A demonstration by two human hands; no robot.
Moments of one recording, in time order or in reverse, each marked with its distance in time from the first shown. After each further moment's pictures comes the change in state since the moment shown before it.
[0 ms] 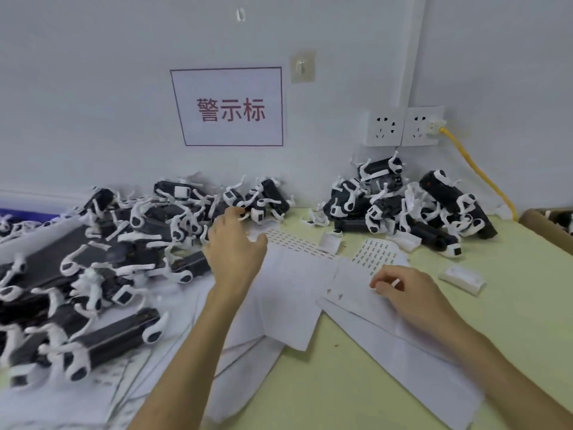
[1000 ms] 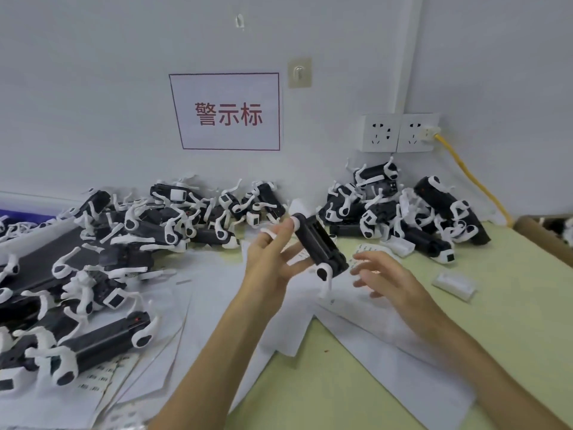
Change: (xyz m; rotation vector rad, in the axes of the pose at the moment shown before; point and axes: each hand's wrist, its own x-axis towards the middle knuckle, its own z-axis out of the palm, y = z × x) left_hand -0.042 0.044 0.009 -1.435 -0.526 -0.344; right_hand -0.013 -0.029 -0.013 0.575 -0.136 -0.082
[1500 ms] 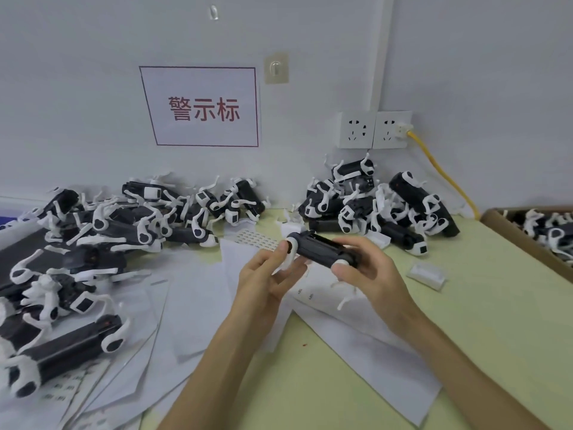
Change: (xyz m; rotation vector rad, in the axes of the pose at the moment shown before) left_hand -0.012 -0.037 -0.007 -0.037 -0.010 -0.119; right_hand -0.006 -0.013 0.008 0.129 0.091 -0.184
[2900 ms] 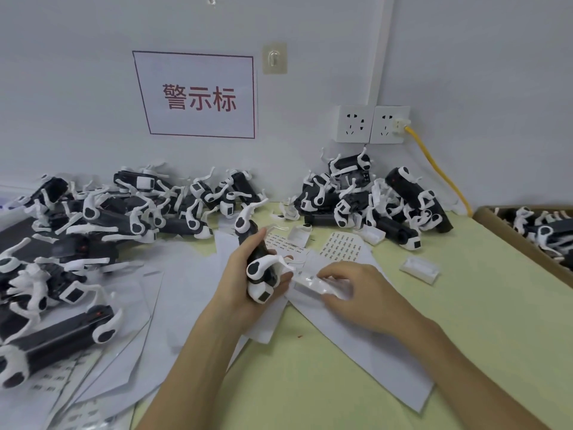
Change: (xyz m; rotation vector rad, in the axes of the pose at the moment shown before) left_hand -0.004 0.019 -0.006 -0.094 0.039 -0.227; right_hand -0.001 0.030 -0.008 -0.751 -0.230 -0.004
